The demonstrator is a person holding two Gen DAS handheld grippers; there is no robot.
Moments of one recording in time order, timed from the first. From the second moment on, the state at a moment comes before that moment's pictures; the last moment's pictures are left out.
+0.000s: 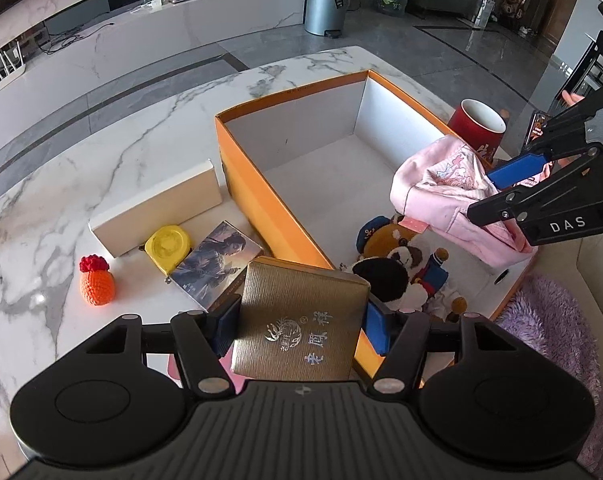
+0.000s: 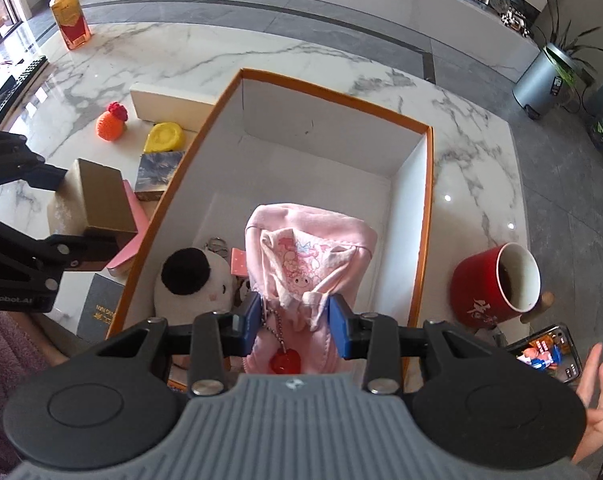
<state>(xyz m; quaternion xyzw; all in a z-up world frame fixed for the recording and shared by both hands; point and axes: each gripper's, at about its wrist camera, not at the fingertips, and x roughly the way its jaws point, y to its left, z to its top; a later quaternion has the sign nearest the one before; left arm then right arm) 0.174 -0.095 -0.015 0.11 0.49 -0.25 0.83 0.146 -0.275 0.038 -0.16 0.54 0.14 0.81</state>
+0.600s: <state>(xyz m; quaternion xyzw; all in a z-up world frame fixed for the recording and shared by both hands) 0.175 -0.098 -0.026 0.13 0.50 -0.24 0.82 0.158 -0.297 -0.031 -0.15 0.62 0.10 0.76</state>
